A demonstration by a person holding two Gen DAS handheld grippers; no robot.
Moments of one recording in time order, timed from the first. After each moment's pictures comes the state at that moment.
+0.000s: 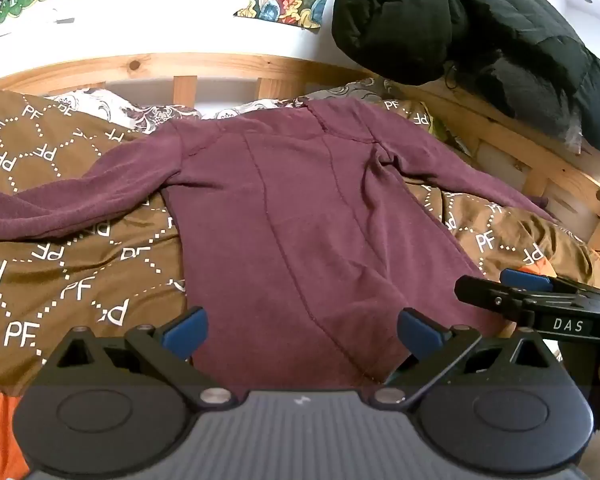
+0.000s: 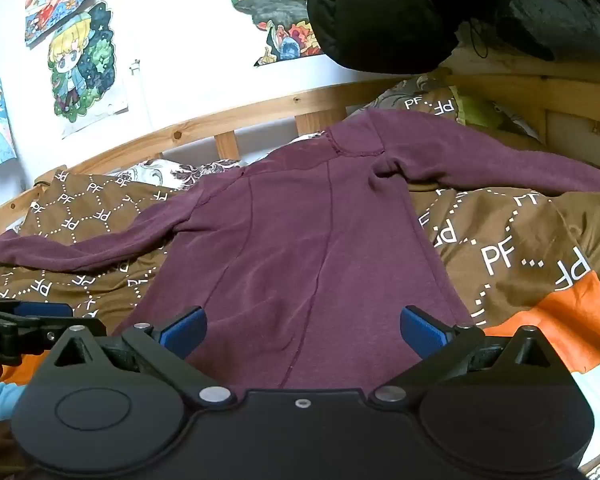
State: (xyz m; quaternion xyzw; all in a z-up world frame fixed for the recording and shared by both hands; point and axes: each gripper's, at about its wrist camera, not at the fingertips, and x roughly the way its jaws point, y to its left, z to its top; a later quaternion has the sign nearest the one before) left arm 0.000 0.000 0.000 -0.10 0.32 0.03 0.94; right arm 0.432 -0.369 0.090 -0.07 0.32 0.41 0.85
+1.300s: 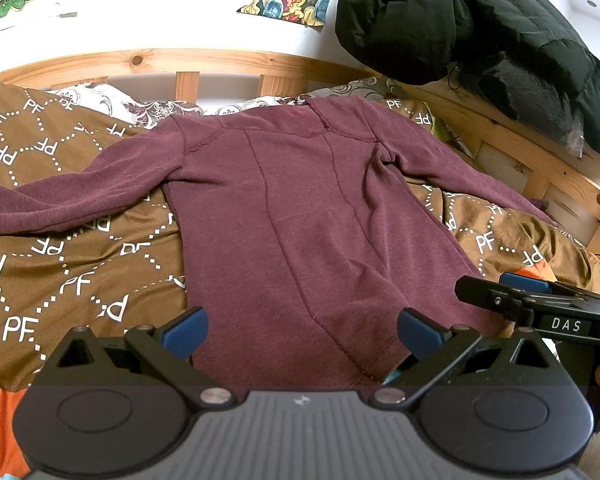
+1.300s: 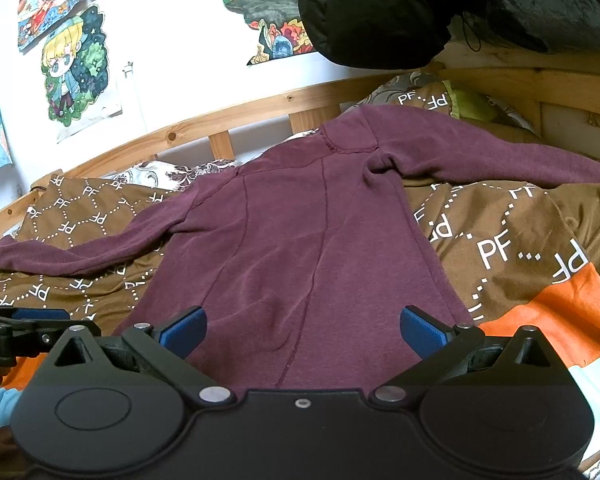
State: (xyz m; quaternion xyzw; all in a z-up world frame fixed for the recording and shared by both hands) left arm 0.000 0.002 -0.001 -0.10 0.32 0.03 0.94; right arm 0.435 -0.369 0.088 -0.07 0.32 0.41 0.85
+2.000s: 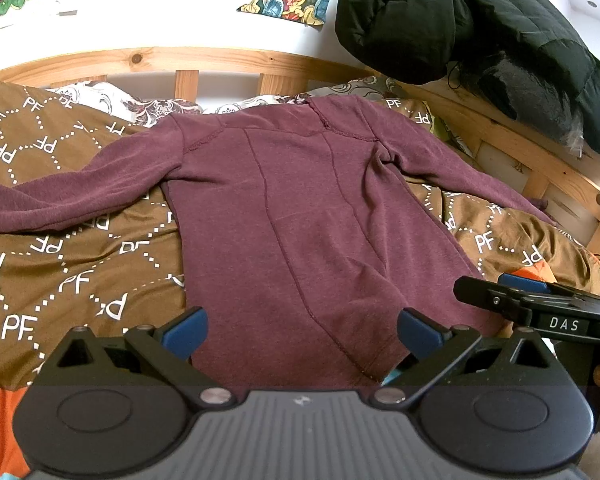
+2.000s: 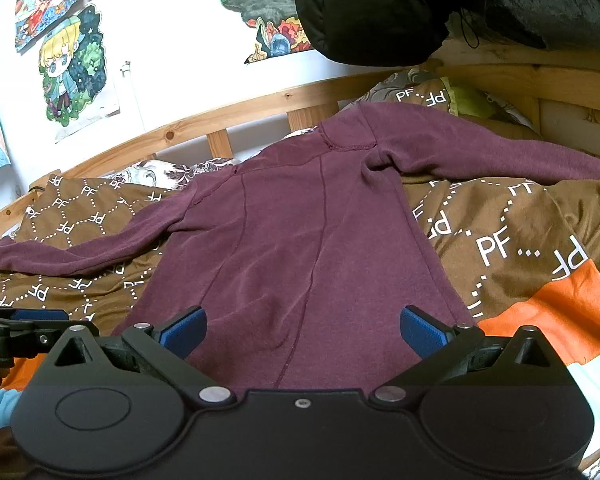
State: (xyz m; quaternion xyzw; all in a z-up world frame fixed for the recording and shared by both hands) left arm 0.000 0.002 -0.001 -0.11 0.32 0.03 0.94; right arm 0.436 -0.370 0.087 -0.06 0.32 0.41 0.85
